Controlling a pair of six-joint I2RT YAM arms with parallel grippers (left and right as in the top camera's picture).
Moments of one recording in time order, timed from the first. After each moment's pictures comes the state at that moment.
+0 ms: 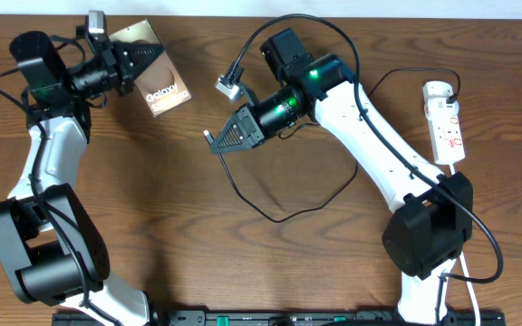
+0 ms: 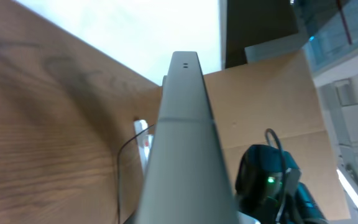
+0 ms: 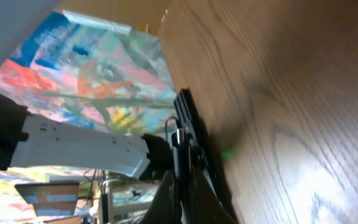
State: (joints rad) left arm 0.30 1.81 1.25 0.38 1.36 -1.11; right arm 0.56 2.04 1.90 -1.06 -1.14 0.06
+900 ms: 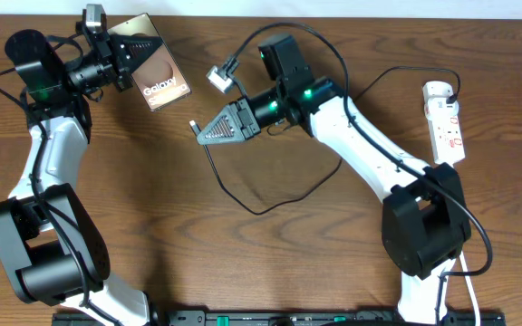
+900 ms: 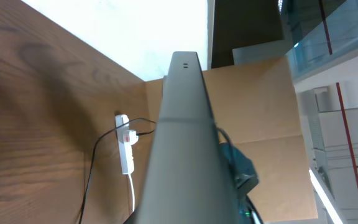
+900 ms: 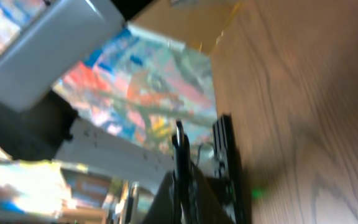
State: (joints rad) left arm 0.29 1.81 1.25 0.52 1.38 -1.33; right arm 0.56 2.04 1.66 -0.38 -1.40 0.41
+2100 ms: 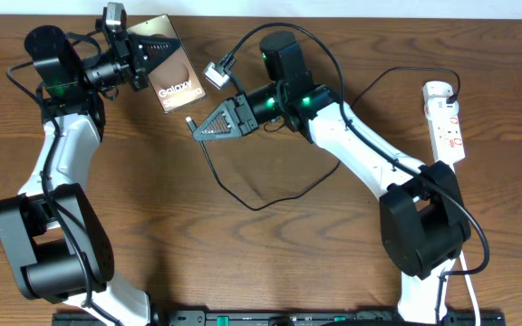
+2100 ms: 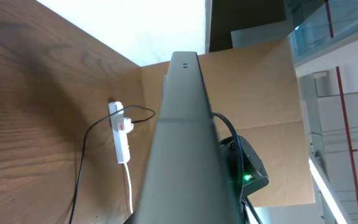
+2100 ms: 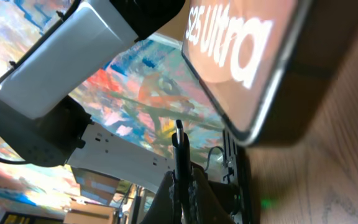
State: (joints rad) left arm 0.23 1.81 1.25 0.52 1.38 -1.33; right arm 0.56 2.04 1.61 -0.07 -1.44 0.66
